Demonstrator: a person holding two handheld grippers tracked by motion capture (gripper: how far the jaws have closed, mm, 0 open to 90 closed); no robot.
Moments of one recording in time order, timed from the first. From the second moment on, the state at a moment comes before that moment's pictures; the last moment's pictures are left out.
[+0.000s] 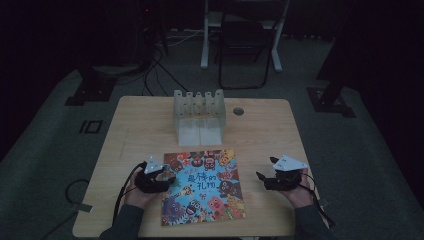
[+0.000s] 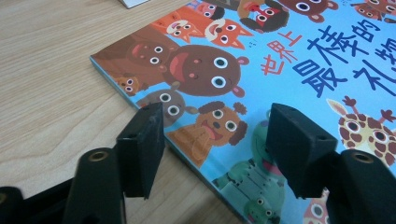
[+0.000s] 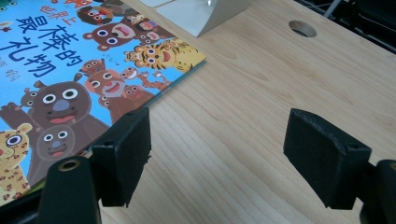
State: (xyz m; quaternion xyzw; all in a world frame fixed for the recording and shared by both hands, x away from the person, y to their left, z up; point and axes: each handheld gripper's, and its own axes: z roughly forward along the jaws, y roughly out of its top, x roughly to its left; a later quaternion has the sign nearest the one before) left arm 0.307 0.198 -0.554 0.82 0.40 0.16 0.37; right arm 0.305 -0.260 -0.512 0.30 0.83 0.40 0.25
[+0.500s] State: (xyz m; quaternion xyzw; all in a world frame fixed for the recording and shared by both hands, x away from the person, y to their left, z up) left arm 0.313 0.190 -0.556 0.82 0.40 0.15 0.37; right arm 0.313 -0.242 -0.508 0.29 0.83 0.40 0.25
